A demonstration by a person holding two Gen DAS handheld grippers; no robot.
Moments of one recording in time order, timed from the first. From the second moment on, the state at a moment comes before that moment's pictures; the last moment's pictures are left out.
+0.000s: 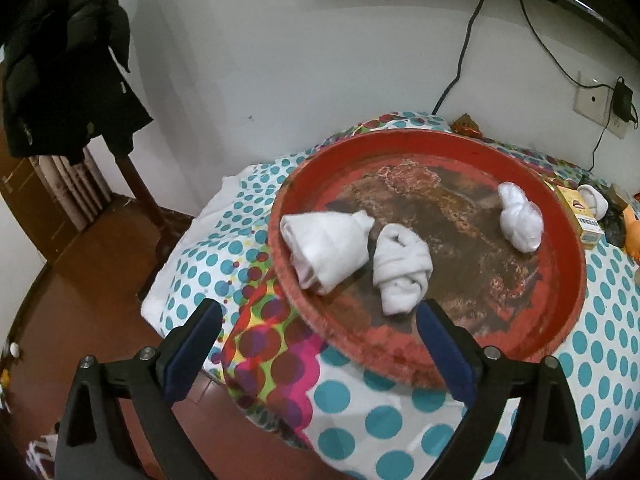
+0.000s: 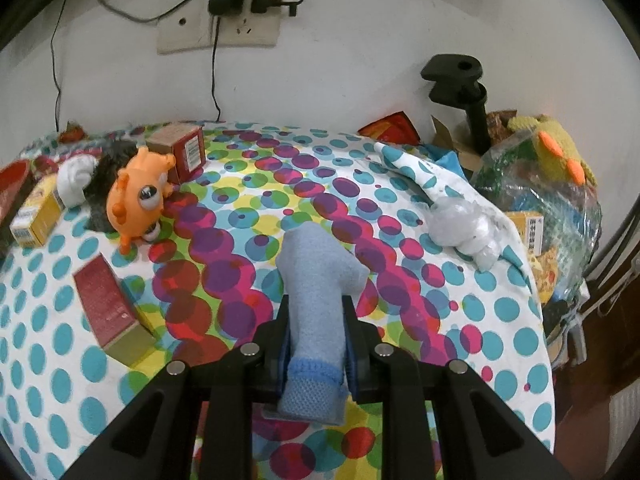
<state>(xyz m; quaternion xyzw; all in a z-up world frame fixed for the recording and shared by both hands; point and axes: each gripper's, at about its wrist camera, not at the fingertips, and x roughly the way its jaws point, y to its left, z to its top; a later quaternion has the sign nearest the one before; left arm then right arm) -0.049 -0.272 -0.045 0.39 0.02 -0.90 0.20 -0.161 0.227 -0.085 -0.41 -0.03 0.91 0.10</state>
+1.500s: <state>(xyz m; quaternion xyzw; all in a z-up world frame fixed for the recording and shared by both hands) -0.040 -0.339 -0.047 0.39 0.08 -0.88 0.25 -0.154 -0.143 -0.053 -0.38 -0.12 0.90 -0.19</state>
